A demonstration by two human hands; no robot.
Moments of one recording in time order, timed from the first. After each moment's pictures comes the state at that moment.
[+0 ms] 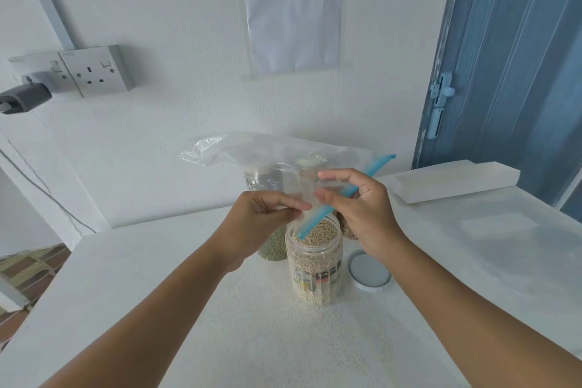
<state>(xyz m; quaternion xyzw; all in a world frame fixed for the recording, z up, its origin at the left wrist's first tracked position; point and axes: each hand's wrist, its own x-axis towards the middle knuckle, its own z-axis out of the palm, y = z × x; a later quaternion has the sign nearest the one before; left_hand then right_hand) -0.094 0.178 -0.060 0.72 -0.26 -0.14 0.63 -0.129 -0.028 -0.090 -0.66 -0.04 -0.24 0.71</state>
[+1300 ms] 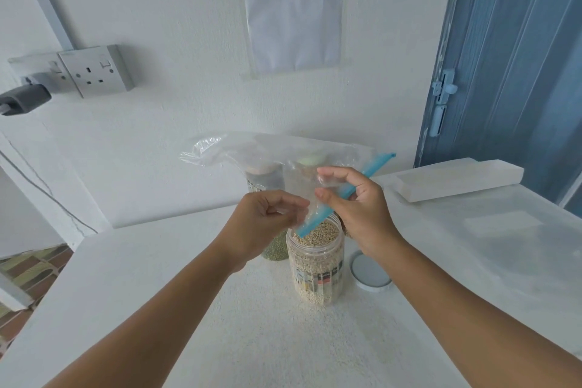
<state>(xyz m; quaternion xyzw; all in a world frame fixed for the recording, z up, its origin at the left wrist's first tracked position) -0.087 0.174 -0.068 0.77 -0.25 -0.10 0.58 -0.126 -0.023 -0.094 -0.68 -0.03 -0.25 0.69</state>
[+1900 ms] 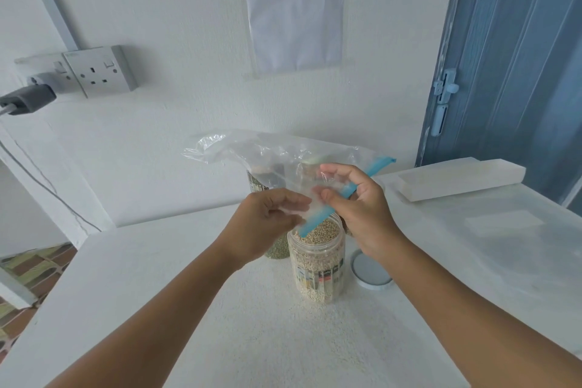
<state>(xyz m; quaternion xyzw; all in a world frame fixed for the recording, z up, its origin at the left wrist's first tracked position) -0.092 0.177 -0.065 0.81 -0.27 -0.07 0.51 -0.130 -0.020 -0.091 -0.63 -0.03 -0.21 0.75</state>
